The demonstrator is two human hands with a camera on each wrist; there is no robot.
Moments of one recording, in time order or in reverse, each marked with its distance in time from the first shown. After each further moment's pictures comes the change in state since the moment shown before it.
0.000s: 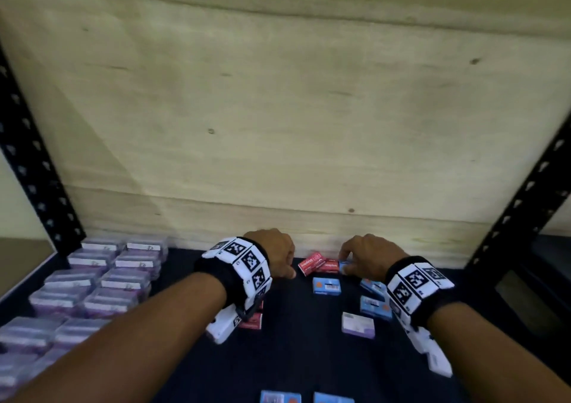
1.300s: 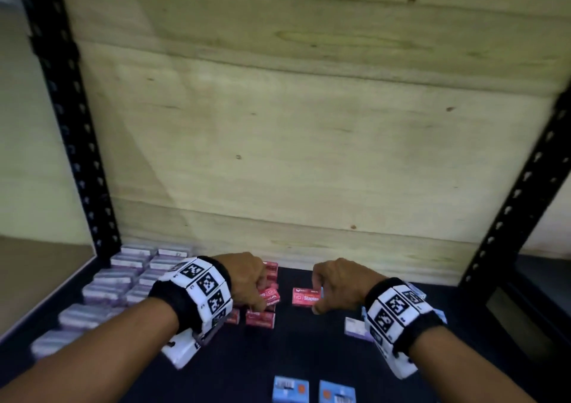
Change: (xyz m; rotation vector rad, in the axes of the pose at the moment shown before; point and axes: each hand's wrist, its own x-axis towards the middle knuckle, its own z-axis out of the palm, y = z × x) left_hand -0.093 -0.028 -0.003 -0.062 -0.092 -0.086; right_hand -0.052 -0.066 -0.012 0.080 -0.065 -0.221
